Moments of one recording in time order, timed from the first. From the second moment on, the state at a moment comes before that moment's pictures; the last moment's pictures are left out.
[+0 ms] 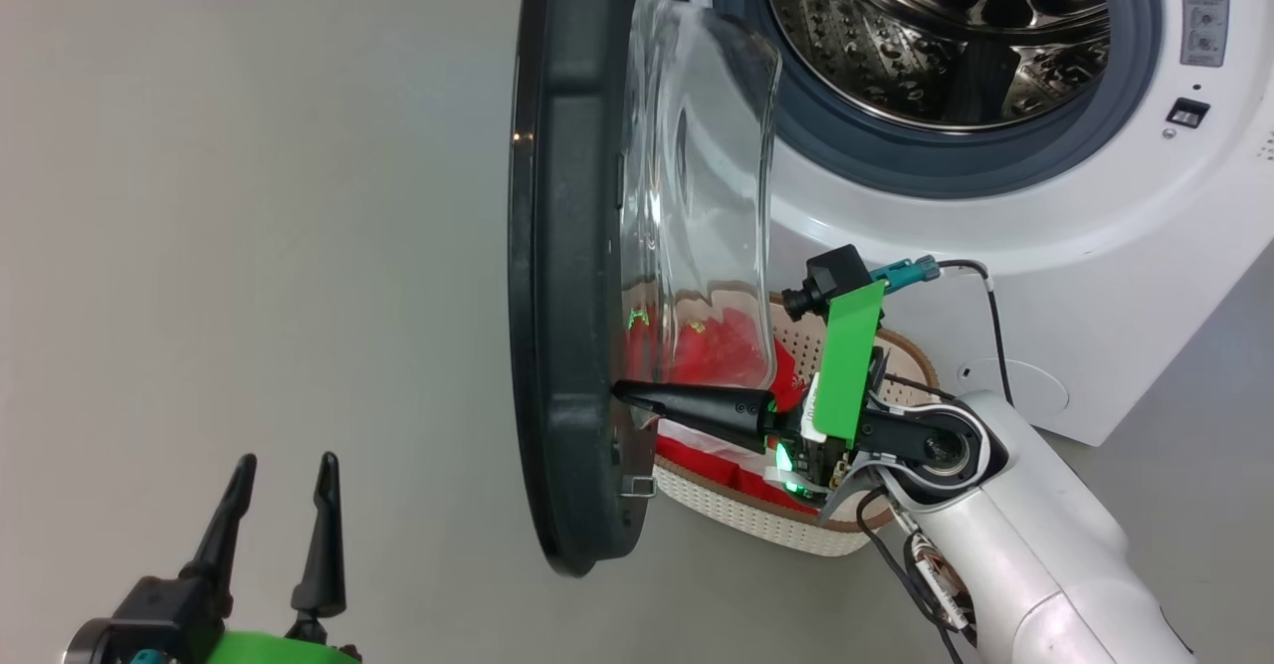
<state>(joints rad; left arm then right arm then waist) -0.05 0.05 -0.01 0.16 -0.17 -0.13 -0.26 -0.66 -0.08 0.44 0.53 1.68 0.13 0.84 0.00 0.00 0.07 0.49</state>
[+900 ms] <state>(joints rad) -0.03 0.06 0.00 0.13 -0.17 -0.13 -0.26 -0.48 -0.23 0.38 0.11 1.35 0.13 0.41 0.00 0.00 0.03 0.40</state>
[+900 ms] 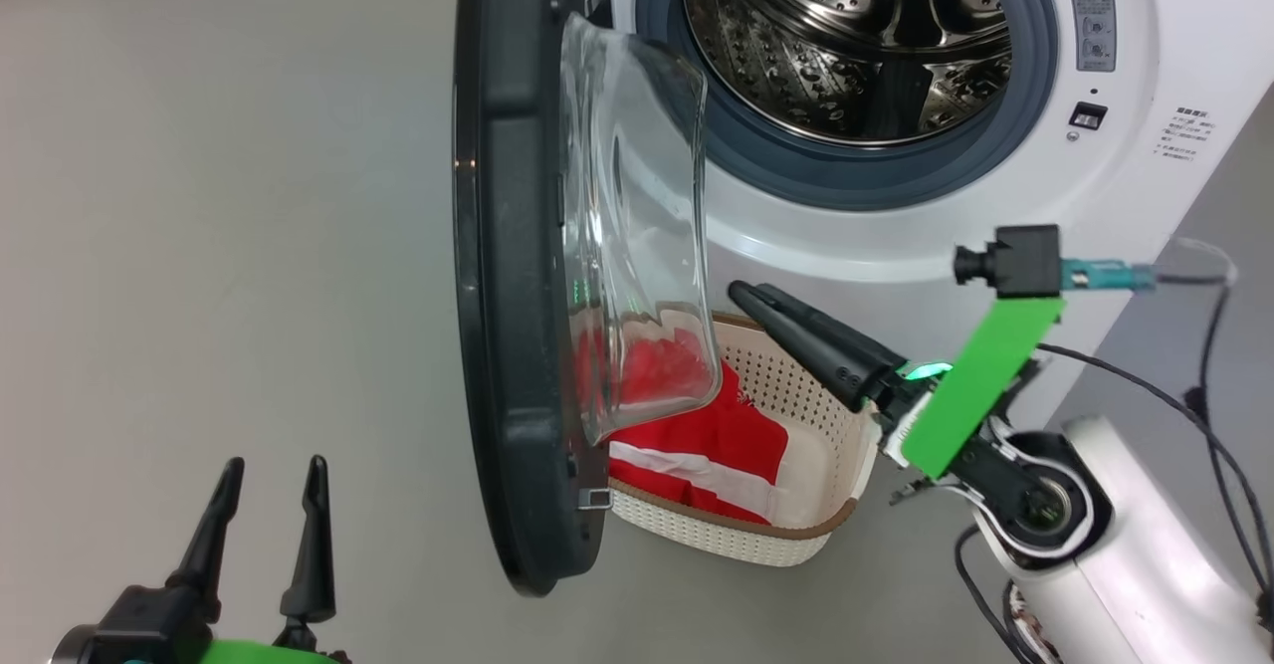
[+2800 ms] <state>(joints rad) -0.01 0.06 -0.01 0.10 -0.18 -0.13 -0.26 -0.16 -0.31 0.34 0.23 0.54 0.13 -0.25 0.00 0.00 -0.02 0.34</state>
